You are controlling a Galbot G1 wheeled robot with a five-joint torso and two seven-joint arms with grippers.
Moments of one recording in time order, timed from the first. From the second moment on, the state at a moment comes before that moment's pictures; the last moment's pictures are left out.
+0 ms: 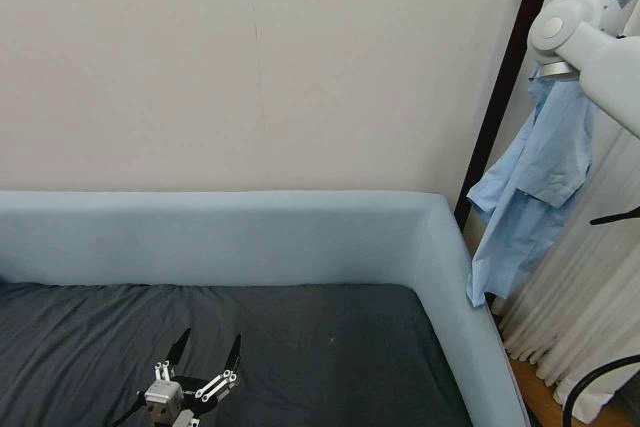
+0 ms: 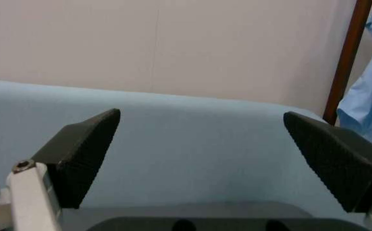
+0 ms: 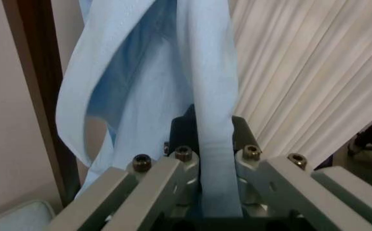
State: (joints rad) left arm 1.79 -1.10 -0.45 -2.12 -0.37 -0.46 -0.12; right arm 0.74 0.88 -0.79 1.04 1.69 -0.73 1.28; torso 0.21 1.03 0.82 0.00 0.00
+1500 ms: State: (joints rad) left arm 1.79 -1.10 -0.45 -2.12 -0.37 -0.46 -0.12; right arm 0.52 0.64 -0.57 1.74 1.43 -0.59 1.03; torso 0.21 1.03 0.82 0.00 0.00
